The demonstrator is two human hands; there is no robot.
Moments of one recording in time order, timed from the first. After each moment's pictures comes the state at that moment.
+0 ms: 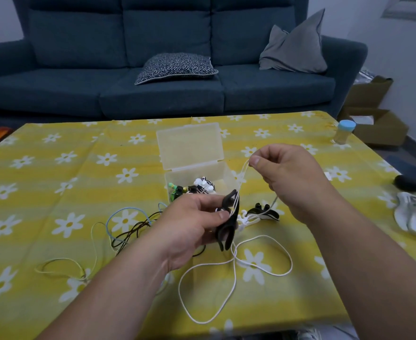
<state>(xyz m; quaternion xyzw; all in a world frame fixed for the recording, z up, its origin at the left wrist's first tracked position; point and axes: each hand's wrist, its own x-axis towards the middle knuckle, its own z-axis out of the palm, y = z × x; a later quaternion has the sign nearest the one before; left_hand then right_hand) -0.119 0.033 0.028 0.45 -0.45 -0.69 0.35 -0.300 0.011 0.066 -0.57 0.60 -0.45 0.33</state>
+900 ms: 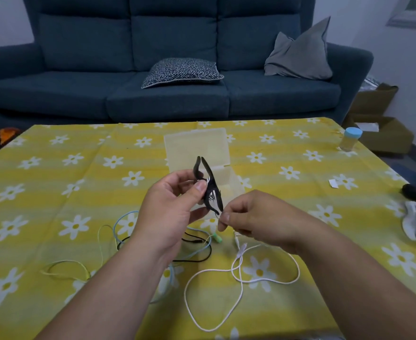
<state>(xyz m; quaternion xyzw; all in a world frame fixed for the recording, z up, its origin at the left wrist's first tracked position) -0.097 0.023 0.040 0.45 -0.42 -0.56 0.55 -0.271 0.021 0.042 -0.66 0.55 -0.19 0.48</state>
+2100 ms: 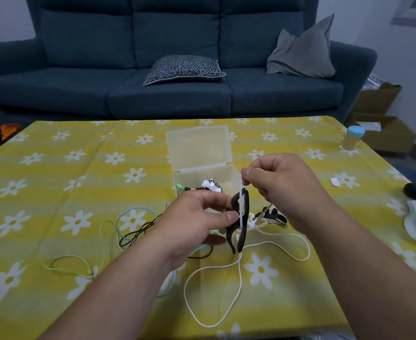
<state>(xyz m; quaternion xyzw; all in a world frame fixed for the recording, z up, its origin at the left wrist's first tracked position) -0.104 0.036 0.042 0.48 -0.53 -0.62 0.33 -0.277 0.019 0.069 -0.60 0.57 -0.42 0.37</state>
